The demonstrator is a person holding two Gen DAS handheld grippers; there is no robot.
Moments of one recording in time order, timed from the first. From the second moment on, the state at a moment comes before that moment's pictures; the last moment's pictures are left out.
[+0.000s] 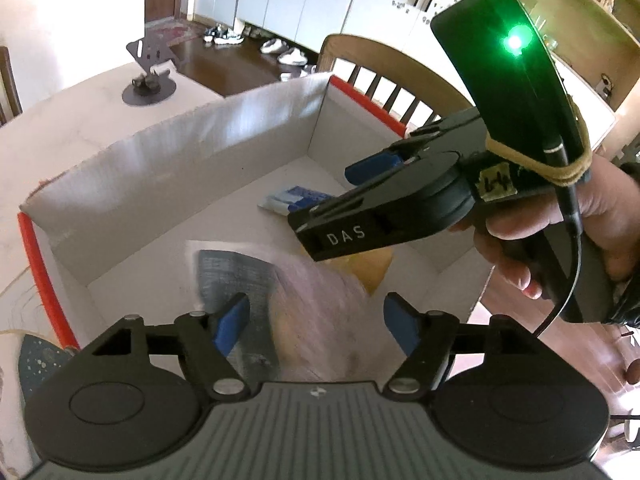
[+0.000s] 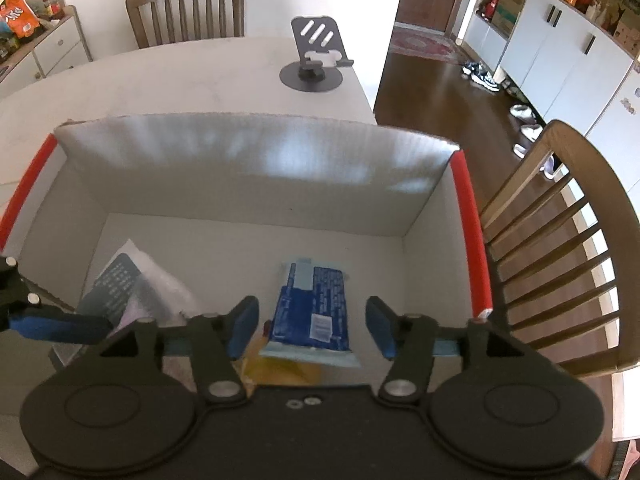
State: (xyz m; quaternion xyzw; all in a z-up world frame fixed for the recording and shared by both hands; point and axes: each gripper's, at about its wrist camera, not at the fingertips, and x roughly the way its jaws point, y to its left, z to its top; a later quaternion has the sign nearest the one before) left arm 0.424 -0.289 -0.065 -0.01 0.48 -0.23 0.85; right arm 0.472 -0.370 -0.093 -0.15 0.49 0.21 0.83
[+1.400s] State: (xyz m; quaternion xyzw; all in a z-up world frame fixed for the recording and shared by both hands) left arm 0.295 -0.212 0.016 -0.04 0.36 -0.20 0.91; right arm 0.370 -0.349 -0.003 -0.09 0.41 0.23 0.88
